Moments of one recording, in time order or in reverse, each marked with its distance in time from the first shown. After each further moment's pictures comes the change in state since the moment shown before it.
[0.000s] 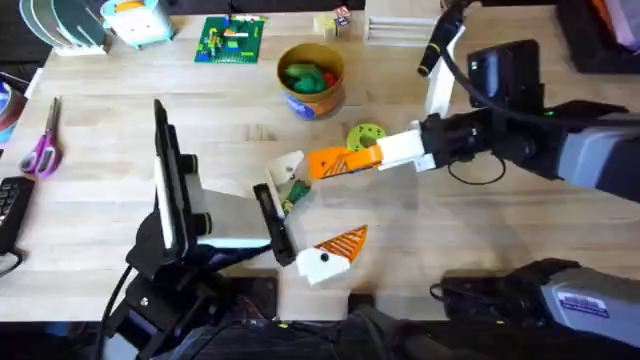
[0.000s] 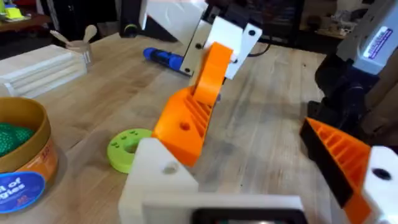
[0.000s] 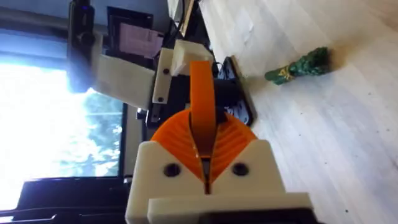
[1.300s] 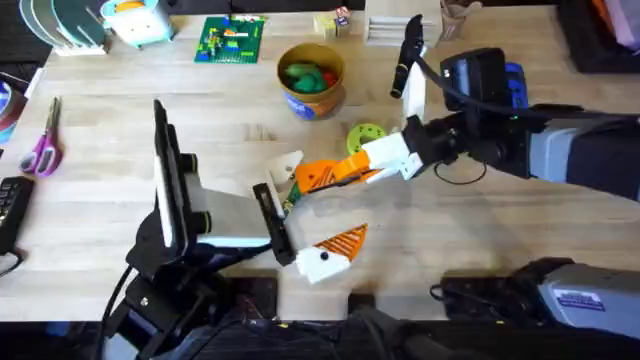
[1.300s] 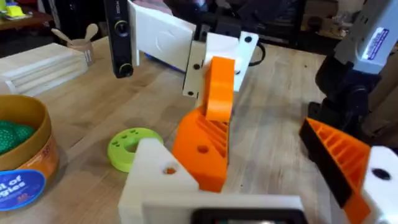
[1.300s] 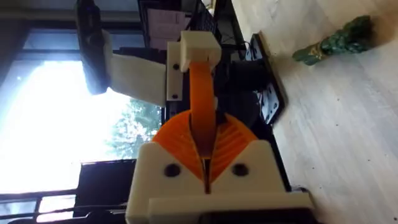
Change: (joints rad) left arm 0.000 0.000 0.000 -0.001 -0.004 -0.007; right arm 0.079 0.109 0.000 0.136 -0.099 0.237
